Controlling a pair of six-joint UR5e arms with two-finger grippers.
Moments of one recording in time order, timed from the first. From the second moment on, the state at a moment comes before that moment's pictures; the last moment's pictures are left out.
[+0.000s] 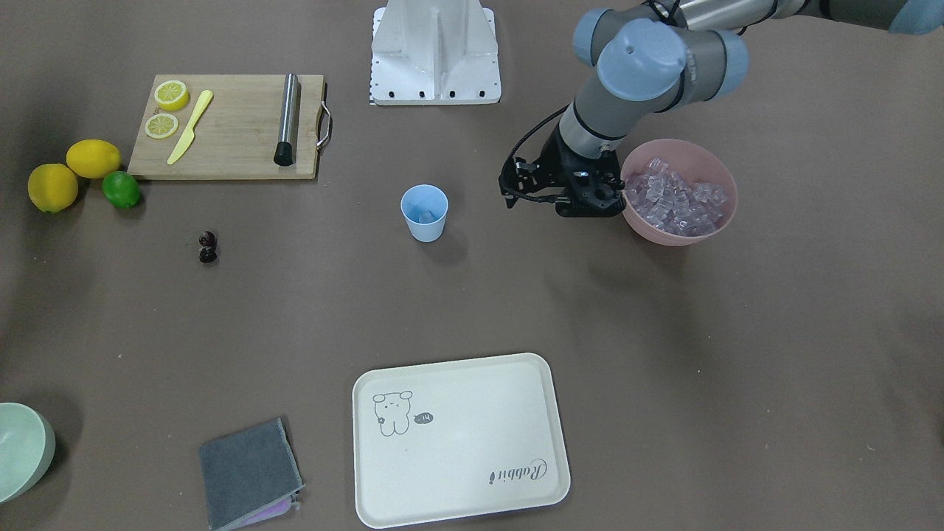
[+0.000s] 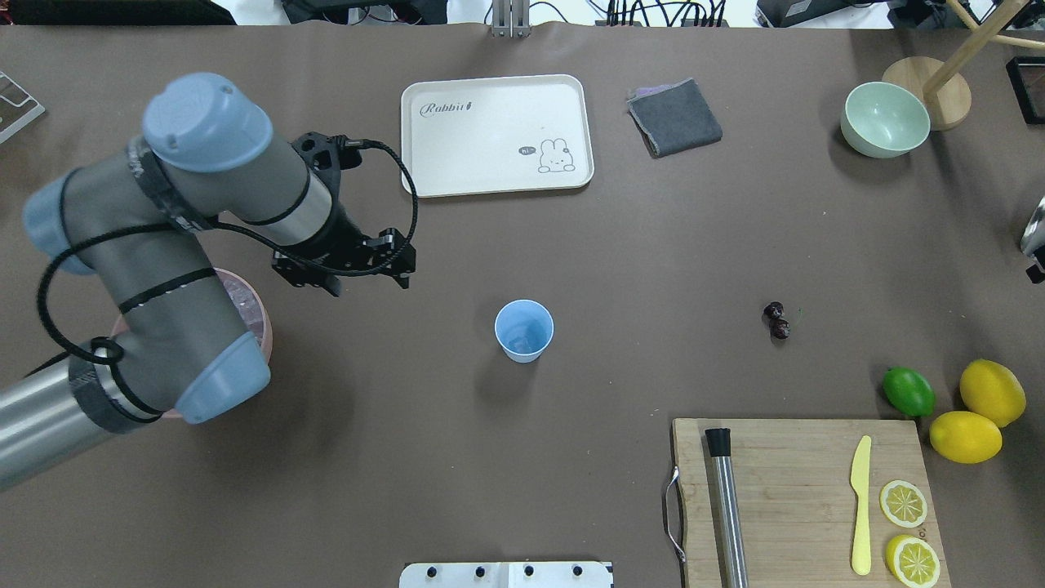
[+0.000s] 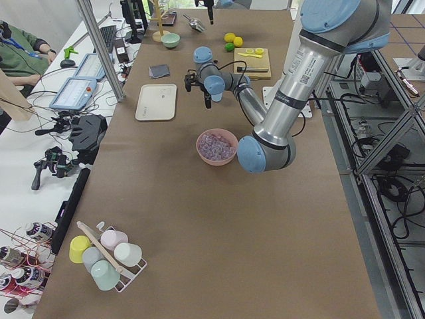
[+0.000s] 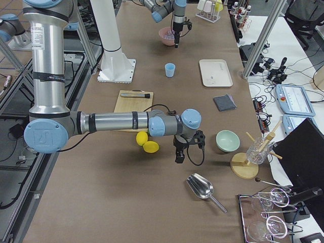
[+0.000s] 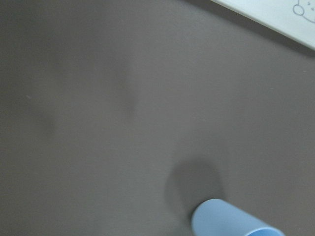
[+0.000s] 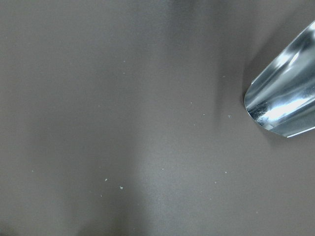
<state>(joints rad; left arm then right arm) -0.72 -2.09 -1.84 -1.57 -2.16 -1.06 1.31 -1.60 1.64 -1.54 2.32 0.13</state>
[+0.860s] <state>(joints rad) -0.80 -1.81 -1.93 -1.49 -2.17 -0.51 1.29 -1.60 1.62 -1.54 2.32 0.13</state>
